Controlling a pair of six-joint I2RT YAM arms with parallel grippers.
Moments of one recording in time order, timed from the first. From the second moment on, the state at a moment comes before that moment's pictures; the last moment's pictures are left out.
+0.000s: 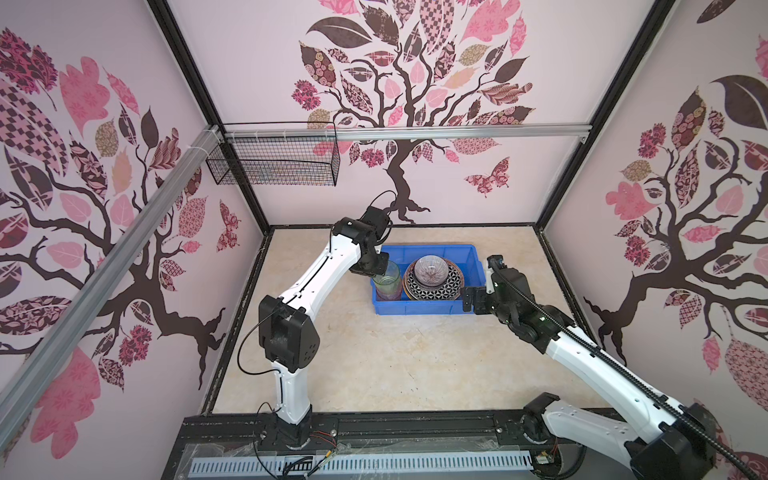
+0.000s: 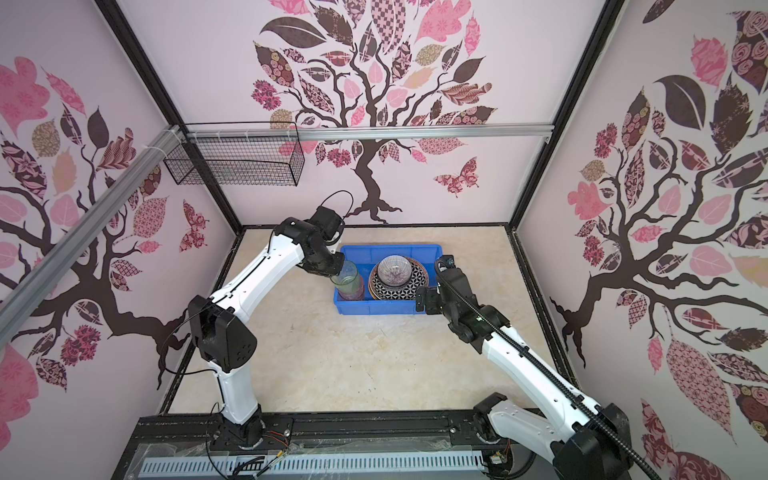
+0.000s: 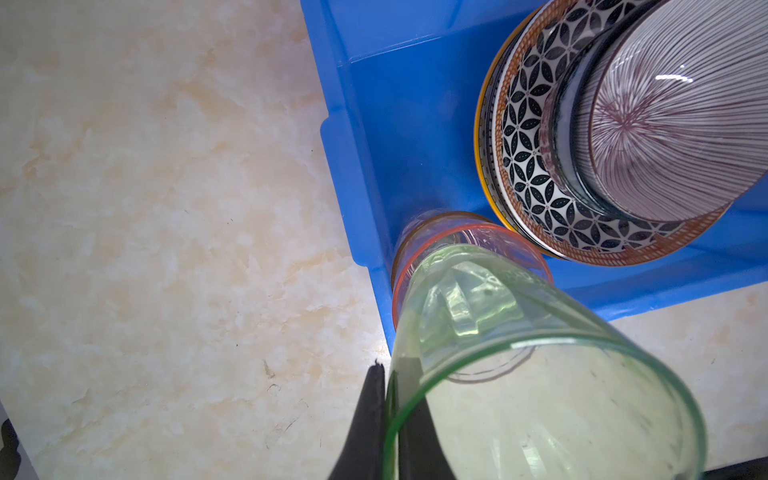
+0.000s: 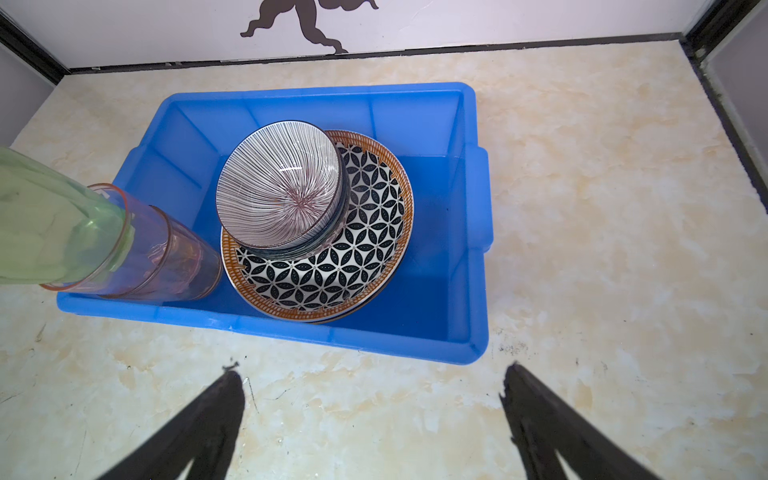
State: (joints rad) left arm -0.48 1.92 1.94 -1.27 -0.06 -0.20; right arm 0.49 1.05 0.85 -0.45 0.22 0.34
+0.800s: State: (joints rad) left arm -0.48 1.98 1.93 -1.25 -0.07 -0.21; right arm 0.49 1.05 0.84 -0.44 0.22 0.34
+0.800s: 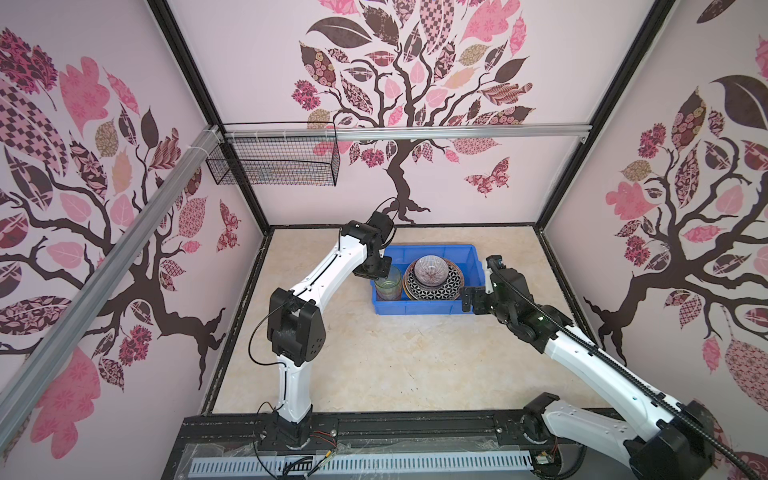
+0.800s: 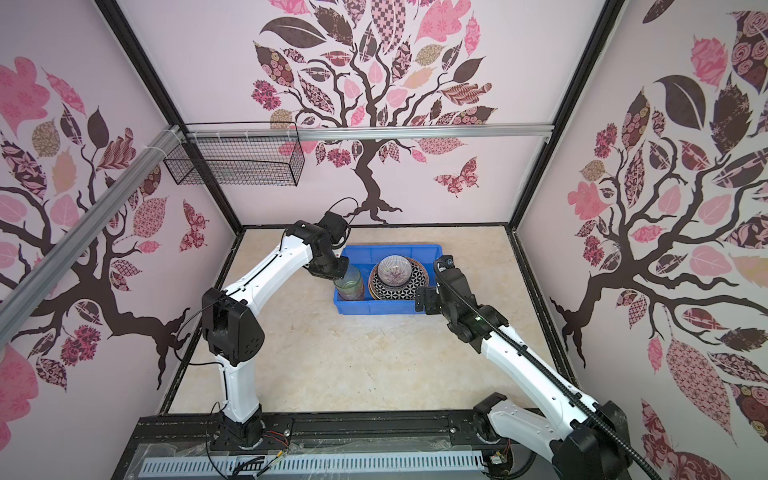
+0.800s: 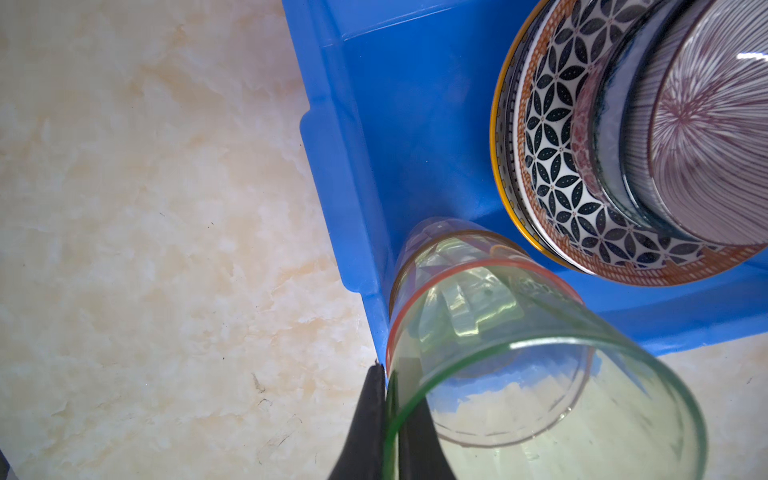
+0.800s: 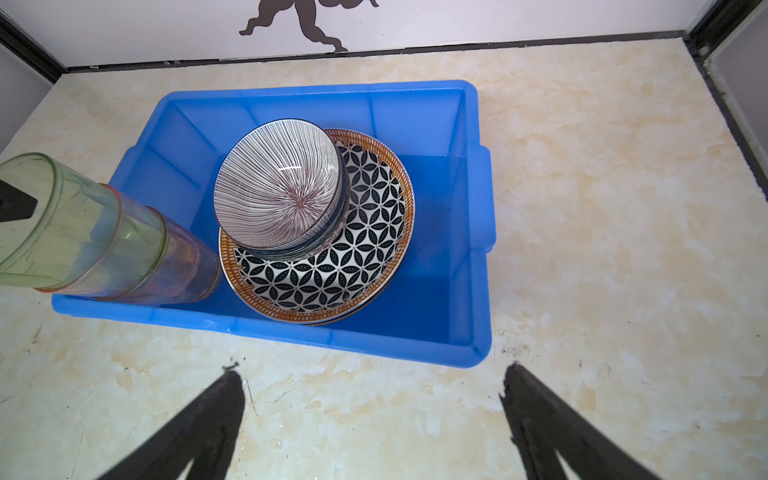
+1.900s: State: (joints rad) left arm -0.43 1.83 1.86 -1.17 -0.08 -0.23; right arm 0.49 1.06 0.84 -0.38 0.23 0.34
